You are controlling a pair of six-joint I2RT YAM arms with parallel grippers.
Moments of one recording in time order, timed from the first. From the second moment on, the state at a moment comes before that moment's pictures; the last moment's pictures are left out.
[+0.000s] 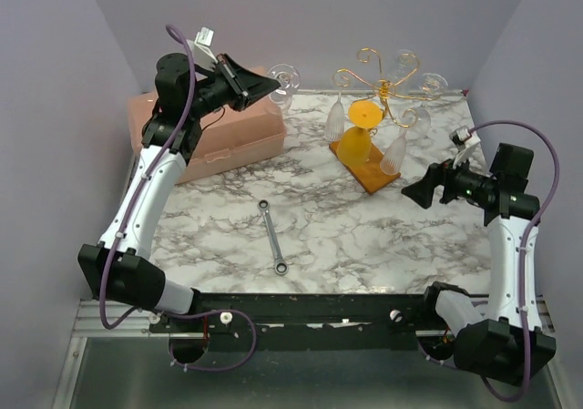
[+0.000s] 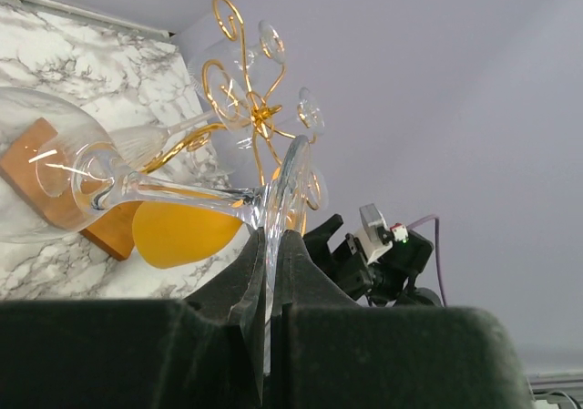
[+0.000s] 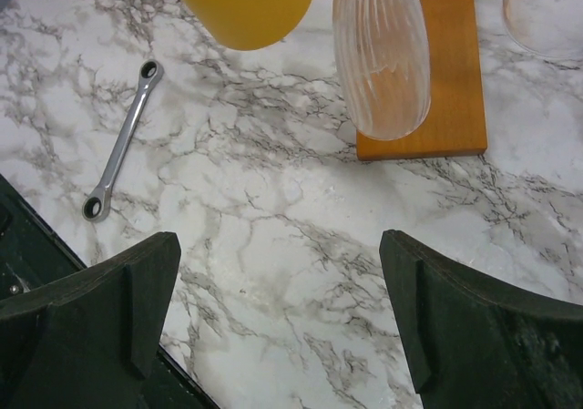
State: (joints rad) left arm -0.22 1.41 1.52 -0.10 0.65 -1.07; right arm -0.30 0.98 1.00 -0.76 -0.91 -0.32
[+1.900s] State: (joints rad) left arm -0.37 2.21 2.33 0.00 0.53 -1.37; right arm -0.34 0.90 0.83 -0.62 -0.99 -0.37
